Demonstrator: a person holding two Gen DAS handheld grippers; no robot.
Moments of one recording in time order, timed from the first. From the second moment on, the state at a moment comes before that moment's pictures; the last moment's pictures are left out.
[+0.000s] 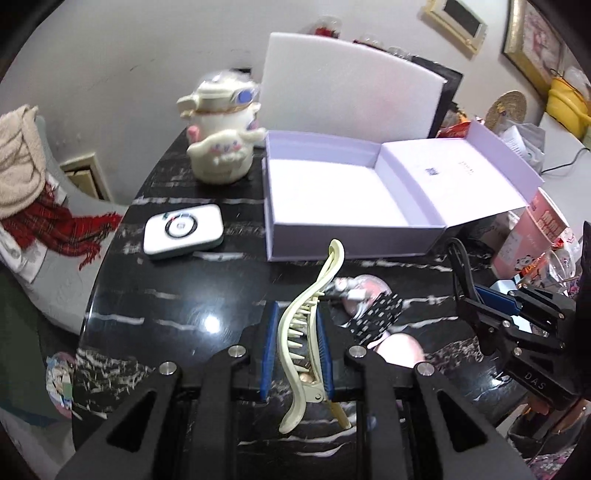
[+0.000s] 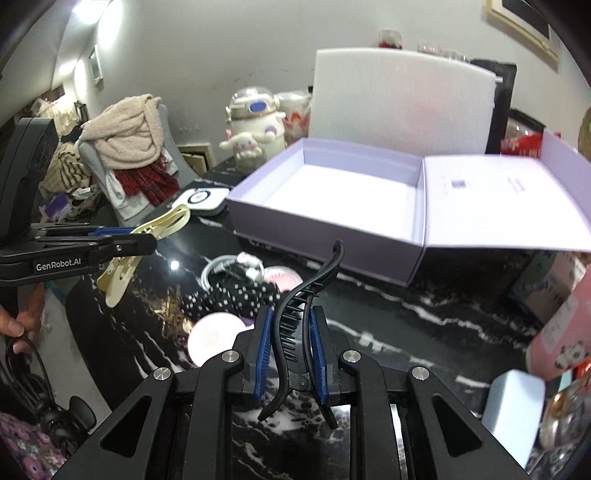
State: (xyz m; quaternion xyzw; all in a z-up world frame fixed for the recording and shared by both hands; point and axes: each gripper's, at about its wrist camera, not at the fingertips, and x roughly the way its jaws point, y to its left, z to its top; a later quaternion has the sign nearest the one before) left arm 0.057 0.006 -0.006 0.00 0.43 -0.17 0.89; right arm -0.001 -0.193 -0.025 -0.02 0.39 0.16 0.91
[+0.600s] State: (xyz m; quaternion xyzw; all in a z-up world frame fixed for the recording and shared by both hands) left arm 0.092 -0.047 0.042 0.03 0.37 -0.23 0.90; right arm 0.024 -0.201 0.027 -0.06 0.35 0.17 0.92
